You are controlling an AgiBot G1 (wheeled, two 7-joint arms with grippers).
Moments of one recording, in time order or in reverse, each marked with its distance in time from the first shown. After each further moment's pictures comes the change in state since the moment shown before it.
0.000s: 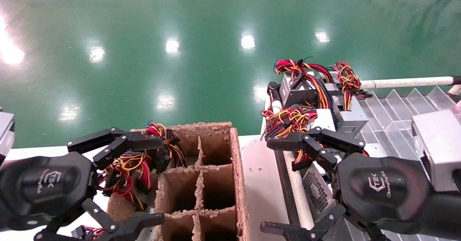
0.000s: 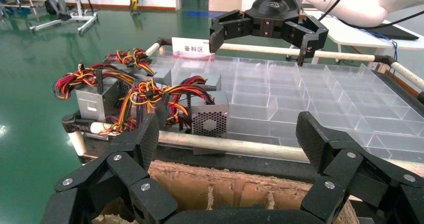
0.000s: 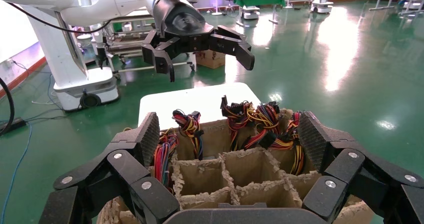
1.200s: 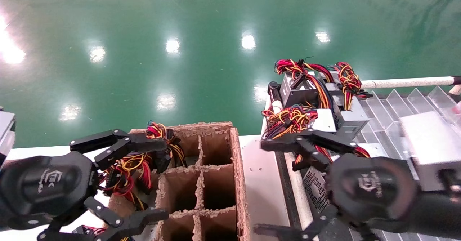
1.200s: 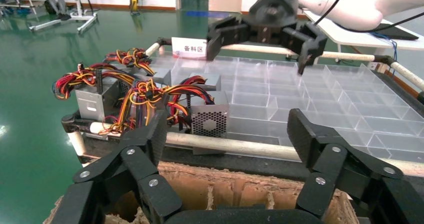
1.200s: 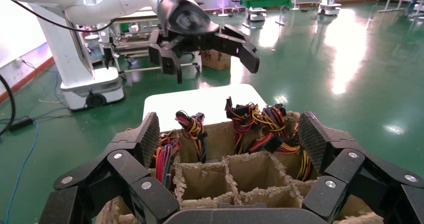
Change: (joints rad) left arm 0.000 0.000 0.000 0.000 0.000 0.000 0.000; right arm 0.036 -0.066 -0.036 -0.058 -0.039 -0.010 -0.020
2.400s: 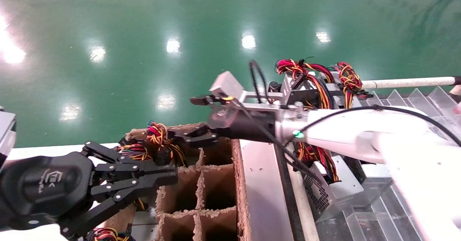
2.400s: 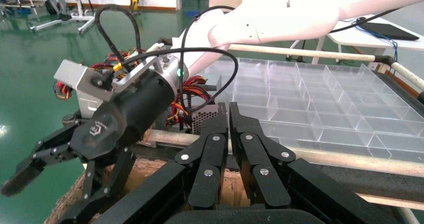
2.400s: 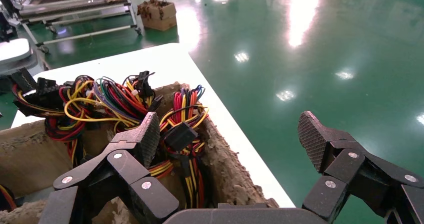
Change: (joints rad) left arm 0.000 0.000 0.000 0.000 0.000 0.000 0.000; right arm 0.472 -0.663 -0.242 -0.989 -0.373 0.209 -0.407
